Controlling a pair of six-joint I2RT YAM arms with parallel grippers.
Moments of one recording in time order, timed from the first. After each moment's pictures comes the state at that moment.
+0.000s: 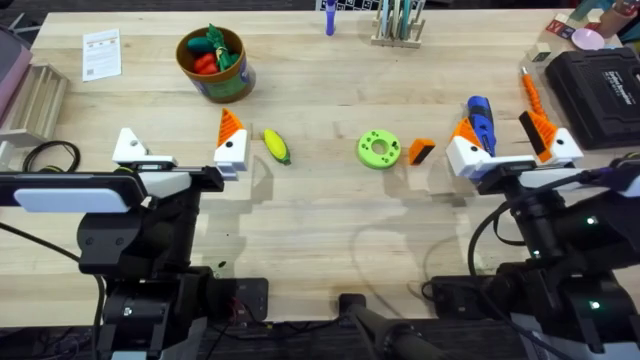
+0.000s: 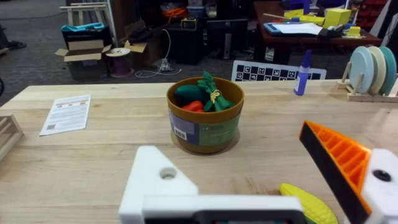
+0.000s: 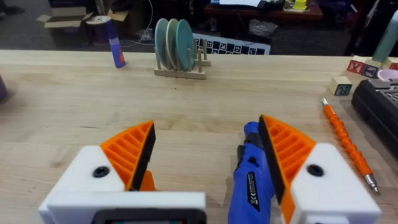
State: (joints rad) left arm 0.00 0.00 0.01 -0.02 0.00 0.00; right arm 0.01 0.00 0.01 -0.10 -0.03 0.01
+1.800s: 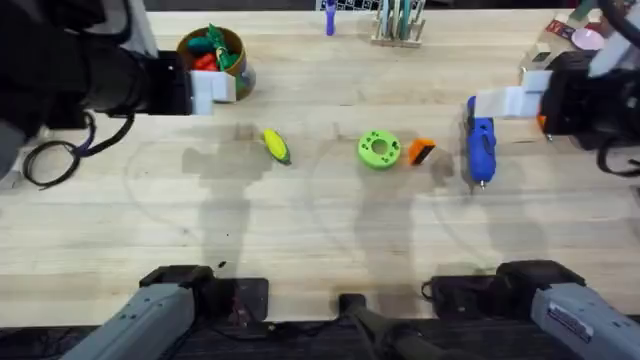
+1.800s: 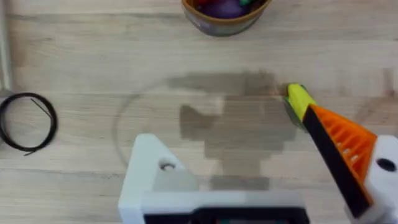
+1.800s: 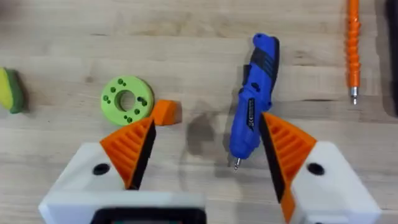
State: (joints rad) left arm 0.00 1.08 1.08 -0.93 -0.06 -0.01; right arm 0.01 0.93 1.06 -1.03 -0.05 0.03
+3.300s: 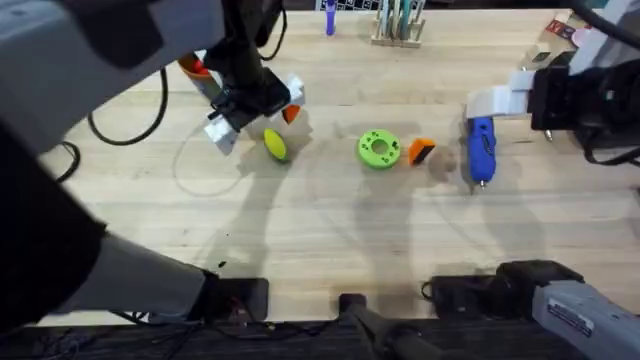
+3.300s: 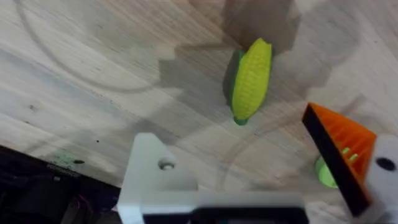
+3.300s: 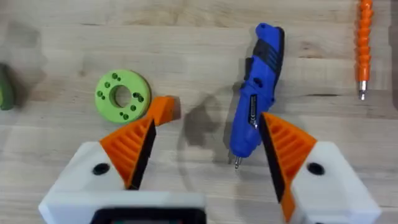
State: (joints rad) left arm -0.30 1.68 1.30 -1.14 0.01 -1.01; right arm 0.01 1.01 1.06 -1.03 -0.06 0.03
